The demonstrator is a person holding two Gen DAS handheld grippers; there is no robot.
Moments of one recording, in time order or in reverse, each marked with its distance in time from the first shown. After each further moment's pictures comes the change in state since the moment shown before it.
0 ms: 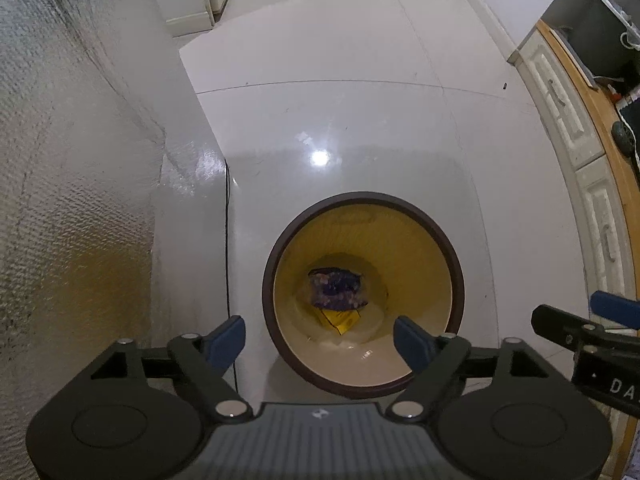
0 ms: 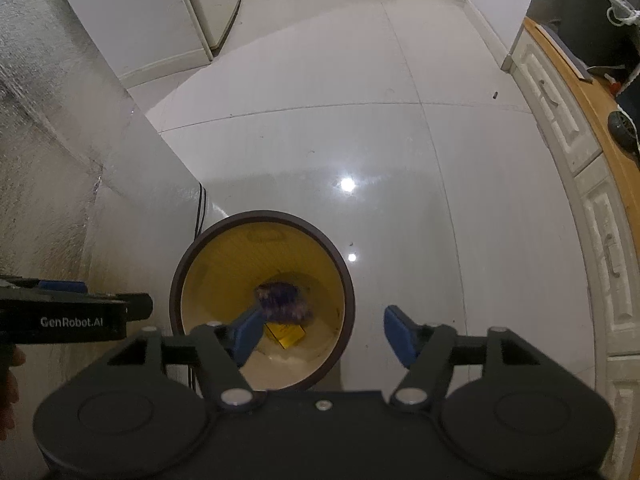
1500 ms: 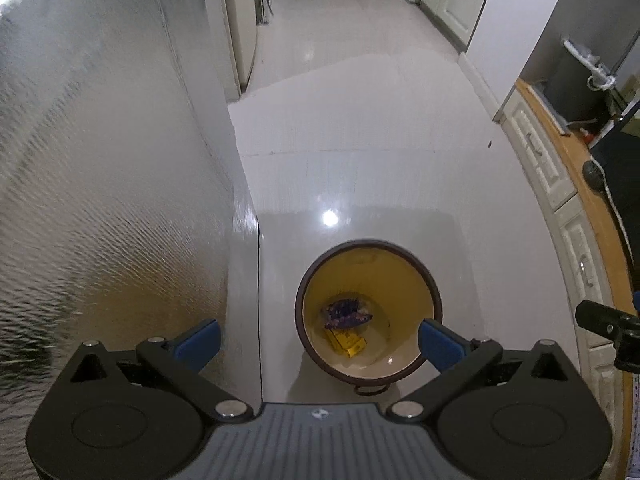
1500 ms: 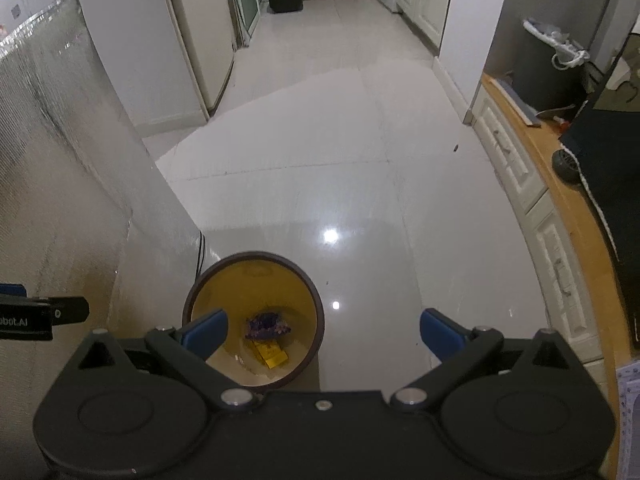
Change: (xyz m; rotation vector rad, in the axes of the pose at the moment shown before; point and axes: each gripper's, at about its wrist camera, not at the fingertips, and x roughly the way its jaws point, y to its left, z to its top) left arm -0.145 0.008 -0.049 -0.001 -0.217 0.031; right arm -0.129 -0.019 -0.033 0.011 -0.192 -0.050
